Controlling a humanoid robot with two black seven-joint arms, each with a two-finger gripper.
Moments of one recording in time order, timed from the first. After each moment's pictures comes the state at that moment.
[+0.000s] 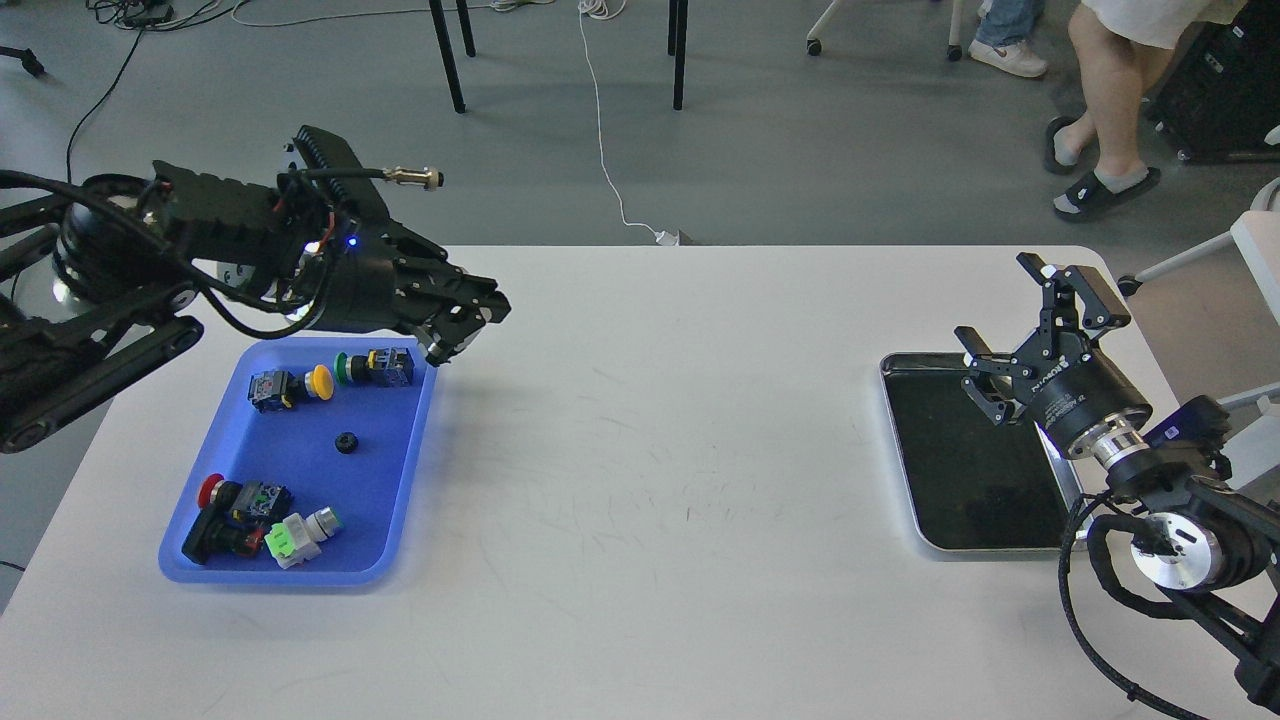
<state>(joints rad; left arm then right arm) -1.08 0.62 -0.42 -1.34 2.16 -0.49 -0.49 0.38 -0.63 0.67 1.13 -0.16 0.19 0.49</state>
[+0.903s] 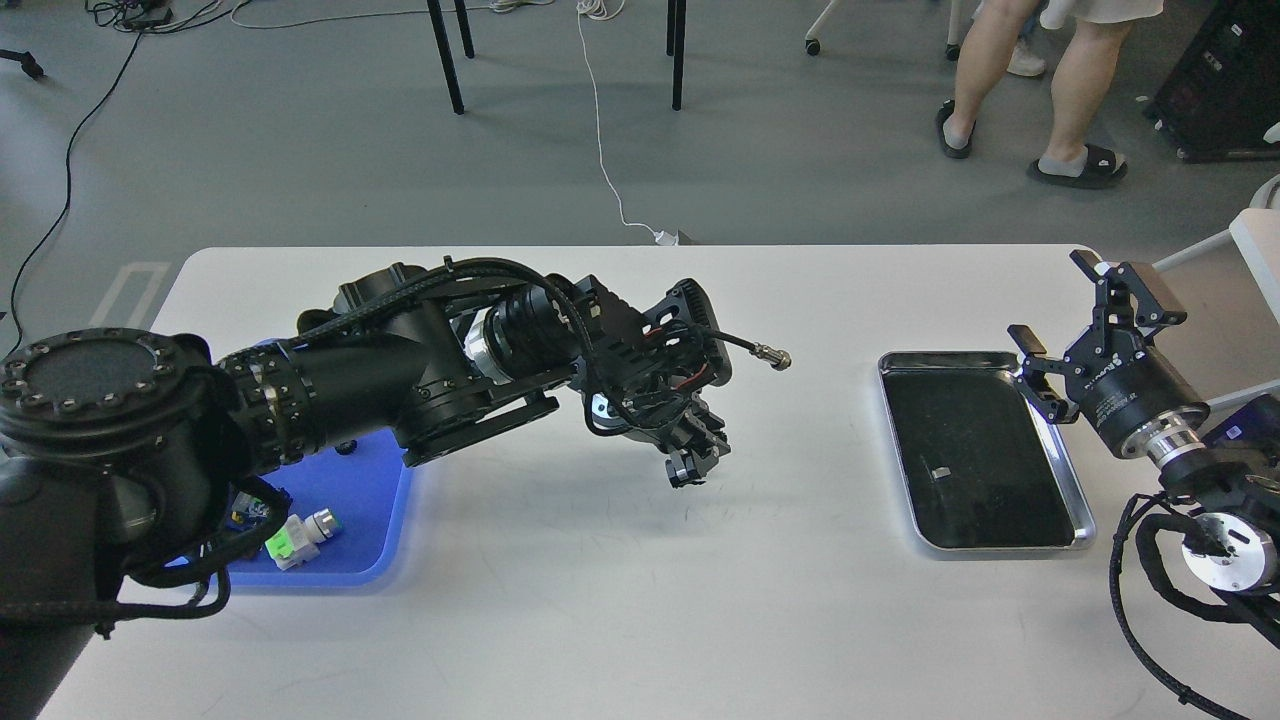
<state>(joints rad) -1.21 -0.04 -0.02 -0.82 2.18 -0.49 -0.49 0.37 -0.69 0.67 1.12 -0.16 0.17 0.49</state>
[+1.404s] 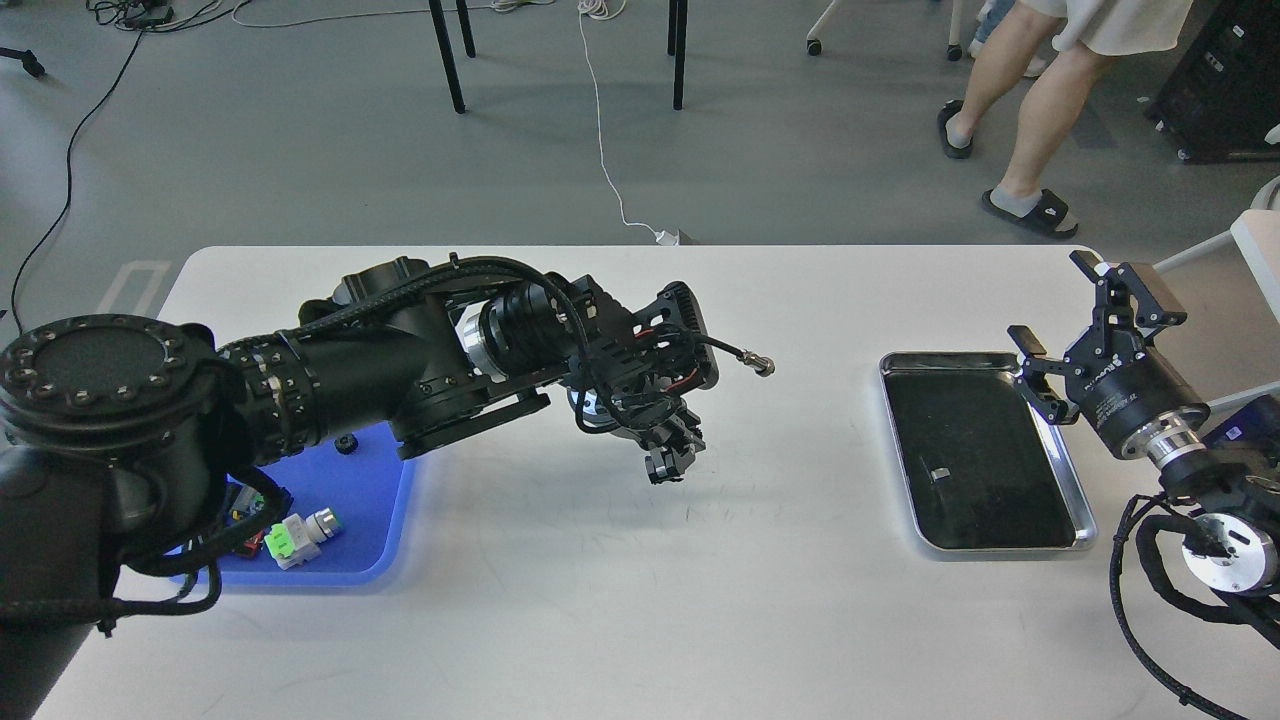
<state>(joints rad) -1.23 -0.04 0.03 -0.83 2.18 -0.49 -0.49 0.37 -0.70 0.67 1.12 -0.16 0.17 0.49</state>
